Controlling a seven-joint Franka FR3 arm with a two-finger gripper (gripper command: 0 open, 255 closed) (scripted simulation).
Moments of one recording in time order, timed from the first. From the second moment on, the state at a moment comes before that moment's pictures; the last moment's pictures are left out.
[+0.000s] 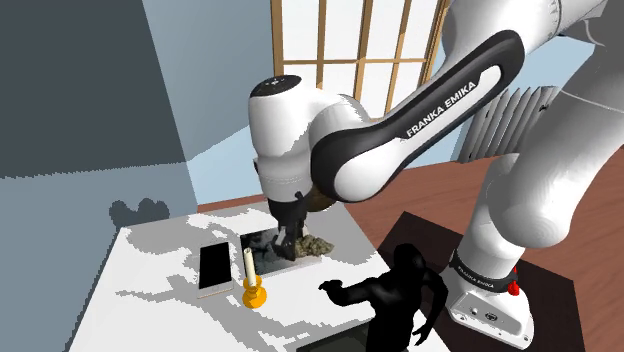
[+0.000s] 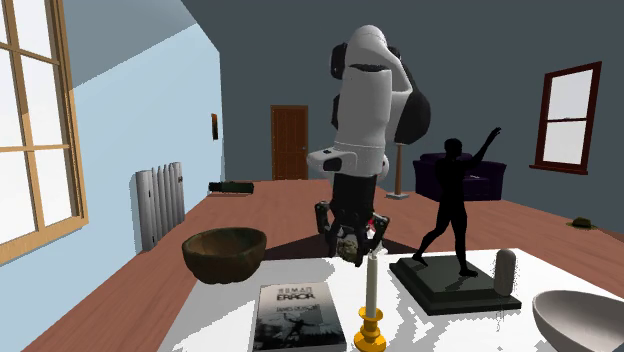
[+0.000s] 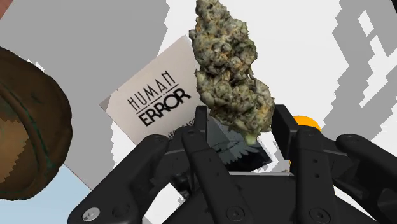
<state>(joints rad) 0.17 -0.17 0.58 -2.40 0.00 2.19 0.36</state>
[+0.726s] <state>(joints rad) 0.18 -0.26 0.56 -2.32 0.04 2.03 0.32</state>
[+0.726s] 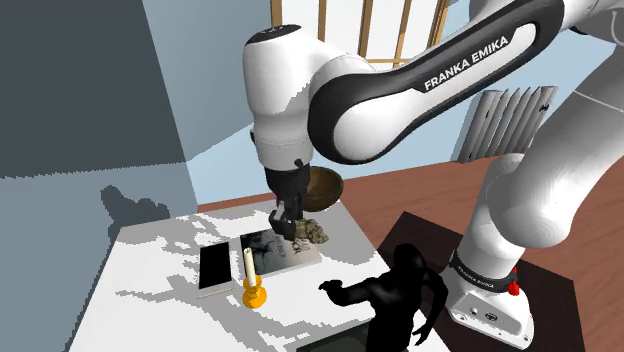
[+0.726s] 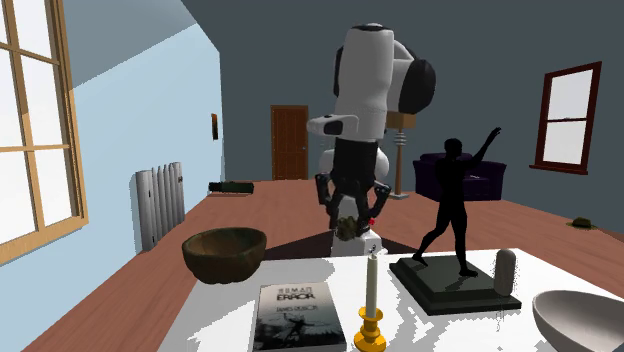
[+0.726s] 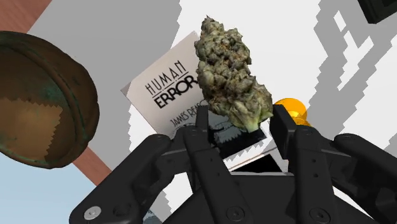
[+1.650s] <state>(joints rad) 0.22 -0.40 0.54 -2.56 0.12 2.25 0.25</state>
